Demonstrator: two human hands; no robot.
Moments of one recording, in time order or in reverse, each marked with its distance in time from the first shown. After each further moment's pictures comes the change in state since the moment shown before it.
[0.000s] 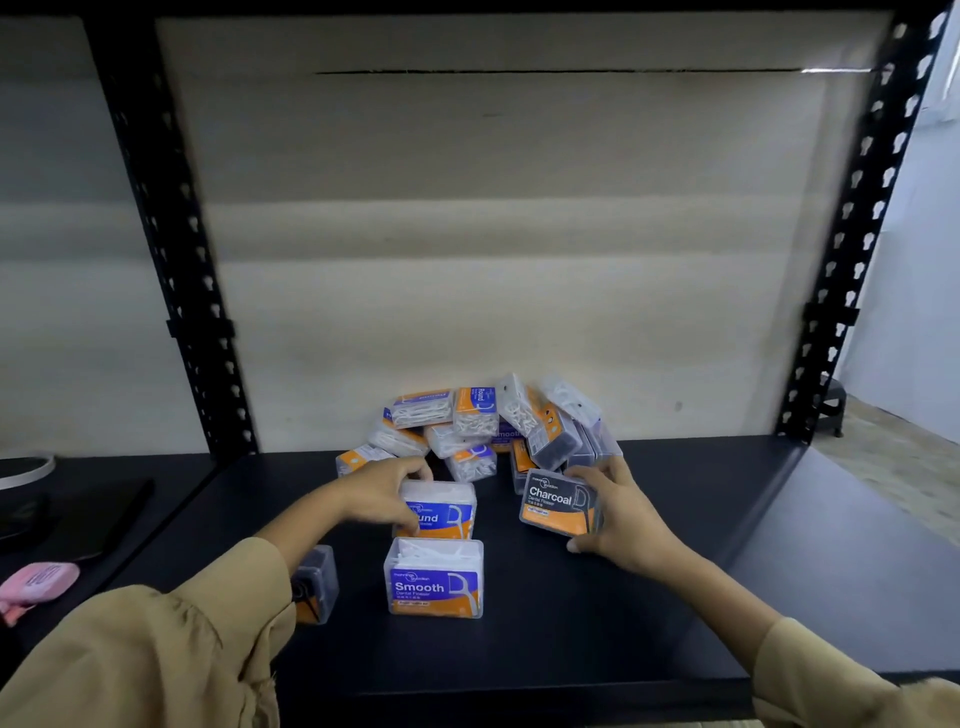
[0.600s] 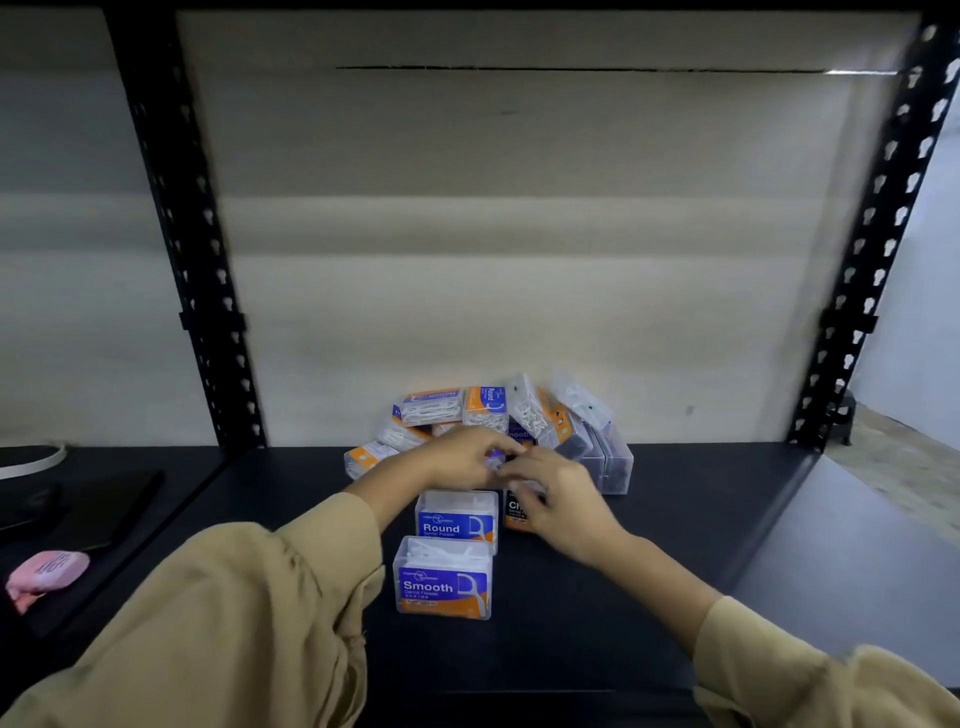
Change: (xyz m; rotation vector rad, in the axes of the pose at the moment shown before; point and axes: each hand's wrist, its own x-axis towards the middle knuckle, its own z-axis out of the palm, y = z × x) left_hand 0.027 0.070 0.006 0.175 0.064 0.303; right_hand 0.018 -0.064 0.022 0.029 0.175 -0.382
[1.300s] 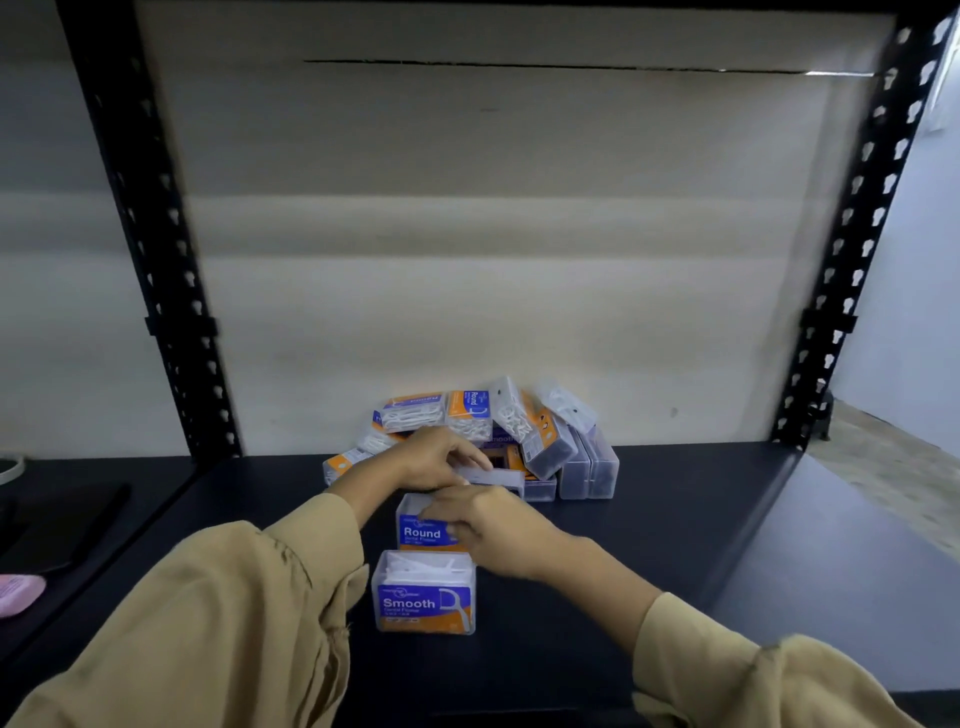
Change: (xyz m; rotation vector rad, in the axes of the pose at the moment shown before) left_hand 0.016 -0.036 -0.001 -0.054 0.012 -0.059; right_hand 0.016 -0.026 0.018 -0.047 -0.421 -0.157
